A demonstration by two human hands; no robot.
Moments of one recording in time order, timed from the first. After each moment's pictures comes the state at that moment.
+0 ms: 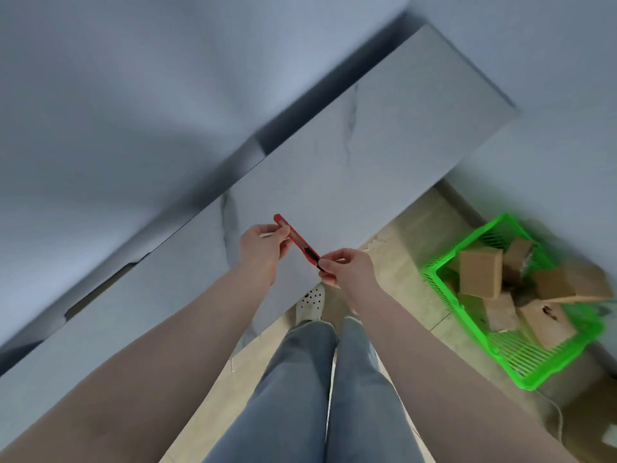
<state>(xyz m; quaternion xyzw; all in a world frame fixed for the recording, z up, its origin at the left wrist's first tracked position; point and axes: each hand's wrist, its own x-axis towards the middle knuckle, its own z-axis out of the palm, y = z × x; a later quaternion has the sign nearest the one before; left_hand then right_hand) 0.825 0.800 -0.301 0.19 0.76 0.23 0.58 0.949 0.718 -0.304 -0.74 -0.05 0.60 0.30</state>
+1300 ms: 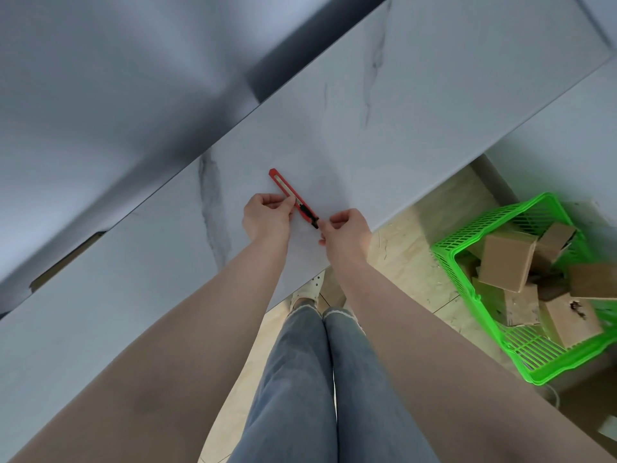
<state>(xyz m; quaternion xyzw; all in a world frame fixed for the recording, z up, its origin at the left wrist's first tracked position) 0.843 0.813 -0.410 0.25 0.82 0.21 0.46 0.940 0.760 -0.398 -0.82 -0.11 0.50 0.25</state>
